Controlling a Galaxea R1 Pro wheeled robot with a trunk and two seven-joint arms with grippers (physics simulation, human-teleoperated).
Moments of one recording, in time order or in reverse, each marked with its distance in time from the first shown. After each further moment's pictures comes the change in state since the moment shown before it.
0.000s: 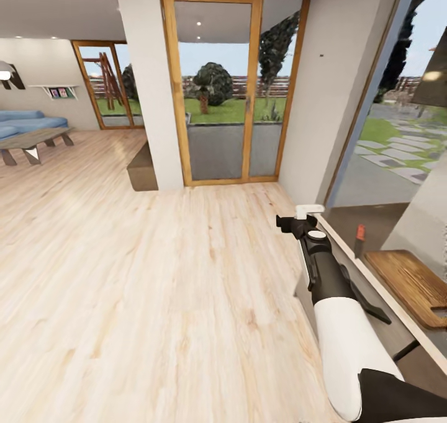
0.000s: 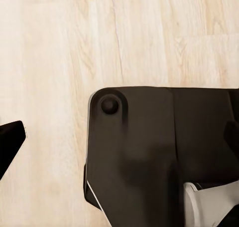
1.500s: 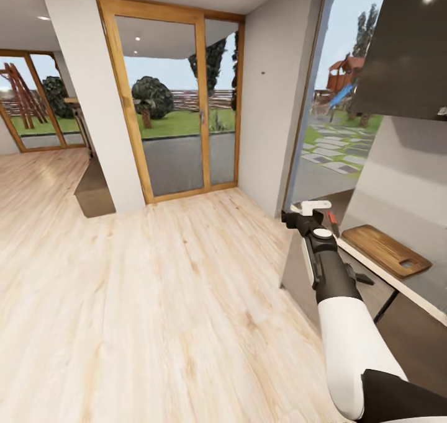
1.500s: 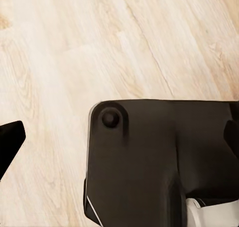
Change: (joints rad) left arm 0.000 0.002 0.000 0.003 0.002 0.001 0.000; right arm 0.000 -0.016 -0.008 -0.033 0.008 -0.031 -0.003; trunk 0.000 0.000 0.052
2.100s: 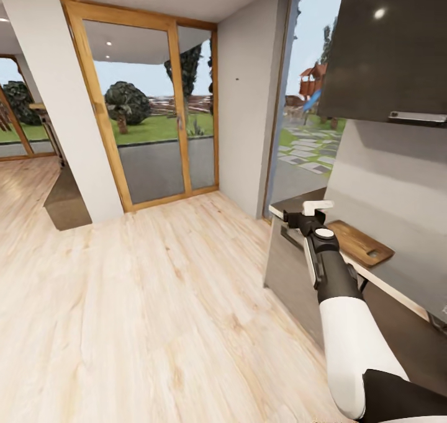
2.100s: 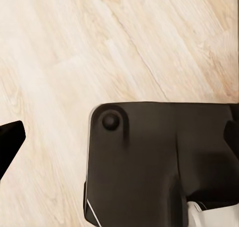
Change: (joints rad) left arm 0.000 0.001 0.000 0.011 0.000 -0.001 0.000; right arm 0.000 -0.007 -0.006 -0.003 0.000 0.002 0.000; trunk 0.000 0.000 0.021
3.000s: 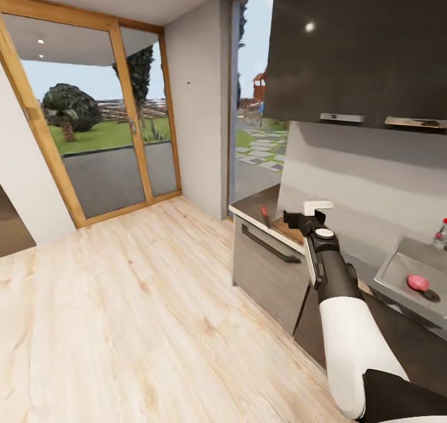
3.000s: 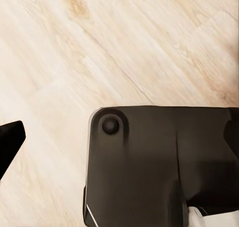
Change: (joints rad) left arm 0.000 0.000 0.000 0.000 0.000 0.001 0.000; right arm 0.000 0.000 0.000 0.000 0.002 0.008 0.000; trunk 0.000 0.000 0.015
